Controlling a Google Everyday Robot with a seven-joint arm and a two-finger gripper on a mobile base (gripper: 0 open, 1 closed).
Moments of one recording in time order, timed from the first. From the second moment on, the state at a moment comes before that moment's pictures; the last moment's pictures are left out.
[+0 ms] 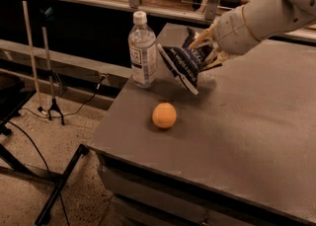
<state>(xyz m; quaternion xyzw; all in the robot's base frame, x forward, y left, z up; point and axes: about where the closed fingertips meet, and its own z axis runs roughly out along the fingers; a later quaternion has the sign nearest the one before) 0.585 -0.103 0.915 -0.84 0.39 -0.01 0.38</state>
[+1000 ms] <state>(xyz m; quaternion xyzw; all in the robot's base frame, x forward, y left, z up) 0.585 -0.094 0.912 -0.84 0.38 -0.01 0.38</state>
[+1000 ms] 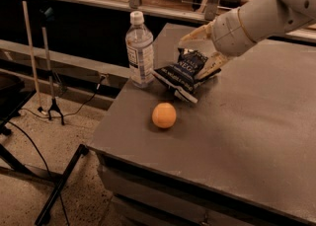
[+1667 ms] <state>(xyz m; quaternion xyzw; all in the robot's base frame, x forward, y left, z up) 0.585 -0.092 0.911 -0.84 0.38 0.00 0.38</state>
